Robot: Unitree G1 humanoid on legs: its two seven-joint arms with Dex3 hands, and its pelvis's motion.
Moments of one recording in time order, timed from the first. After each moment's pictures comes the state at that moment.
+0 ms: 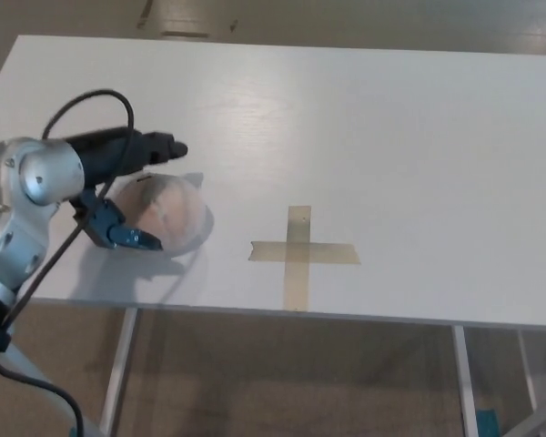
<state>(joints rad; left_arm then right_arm) -0.76 0.64 -0.34 0.32 0.51 0.19 -0.68 -0.30 -0.30 -0.37 1.34 0.09 0.01 -0.03</state>
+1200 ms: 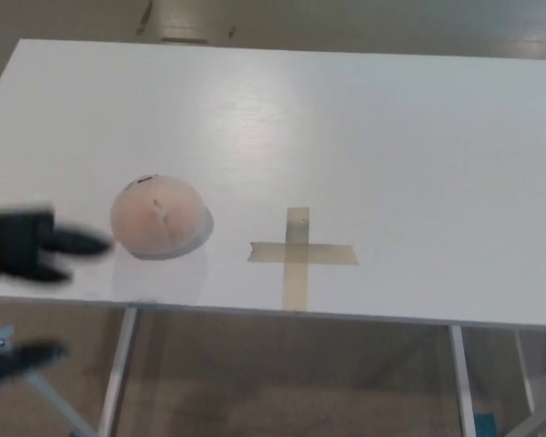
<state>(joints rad) 0.24 0.45 0.54 -0.67 0.05 0.12 -0.83 -0.28 -0.30 -0.35 1.34 0.09 0.01 -0.03</state>
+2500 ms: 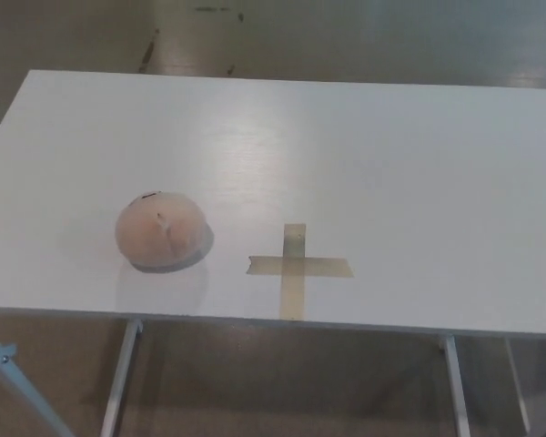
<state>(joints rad) 0.36 0.43 0.08 0.64 0.26 -0.06 -0.63 0.00 -0.28 -0.29 1.35 0.05 -0.02 -0.03</state>
